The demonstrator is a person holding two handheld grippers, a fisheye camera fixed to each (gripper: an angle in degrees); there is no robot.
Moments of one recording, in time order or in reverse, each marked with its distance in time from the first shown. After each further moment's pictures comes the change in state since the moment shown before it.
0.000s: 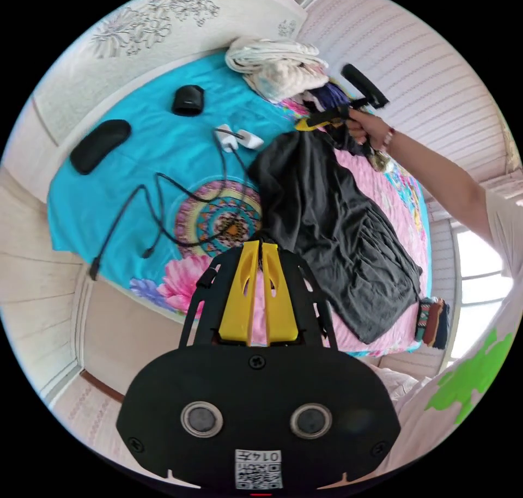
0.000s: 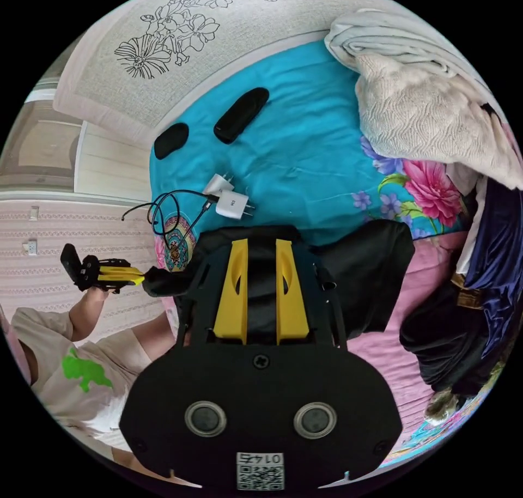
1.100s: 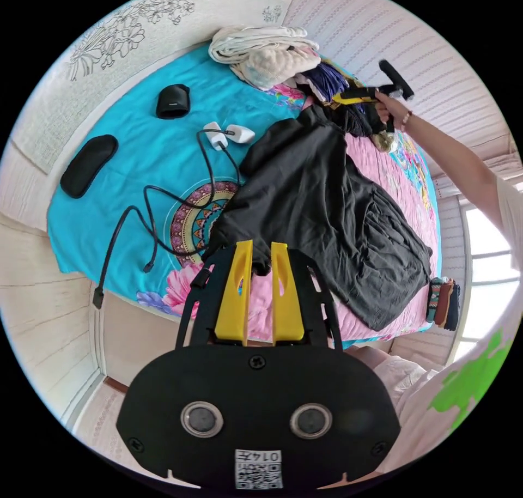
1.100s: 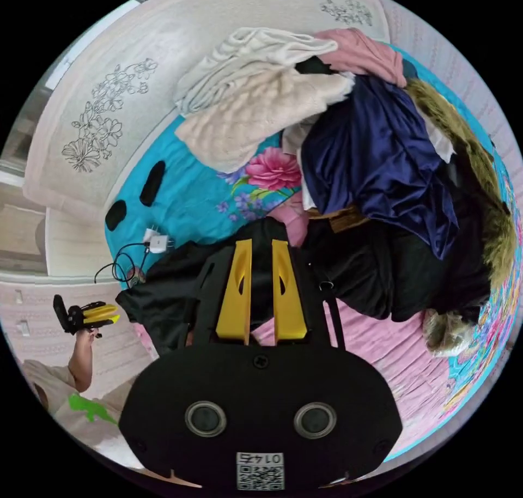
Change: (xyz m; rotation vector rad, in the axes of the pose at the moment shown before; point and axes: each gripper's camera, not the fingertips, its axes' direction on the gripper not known) left arm 0.117 -0.070 0.055 -0.151 -0.019 0.179; right arm -0.001 0.025 -0.069 0.161 0.118 0.186
